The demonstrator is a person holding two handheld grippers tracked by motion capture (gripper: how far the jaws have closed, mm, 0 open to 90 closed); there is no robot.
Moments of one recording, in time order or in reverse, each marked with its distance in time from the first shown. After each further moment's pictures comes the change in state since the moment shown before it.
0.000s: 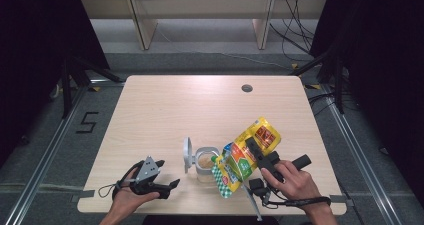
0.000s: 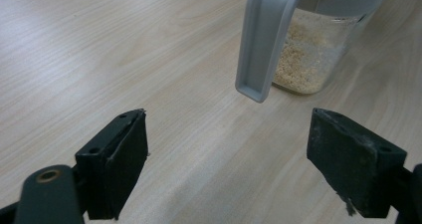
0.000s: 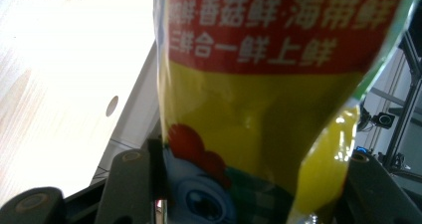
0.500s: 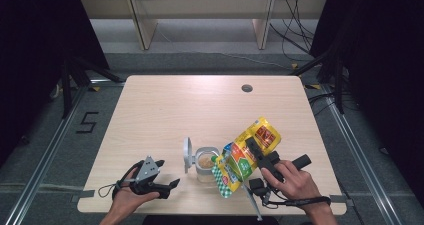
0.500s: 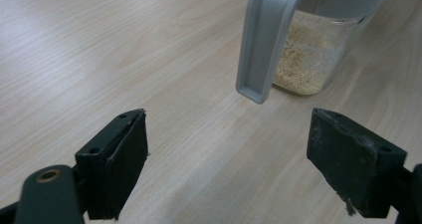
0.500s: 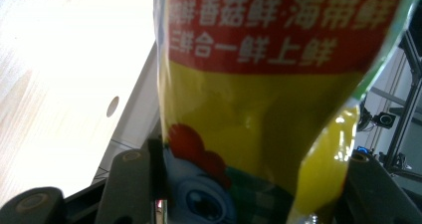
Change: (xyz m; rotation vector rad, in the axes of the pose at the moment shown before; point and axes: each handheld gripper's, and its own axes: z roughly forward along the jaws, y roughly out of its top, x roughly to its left) left arm -0.002 0.000 0.000 -0.005 0.009 -0.031; right arm 0.003 0.000 0.000 0.010 0.004 0.030
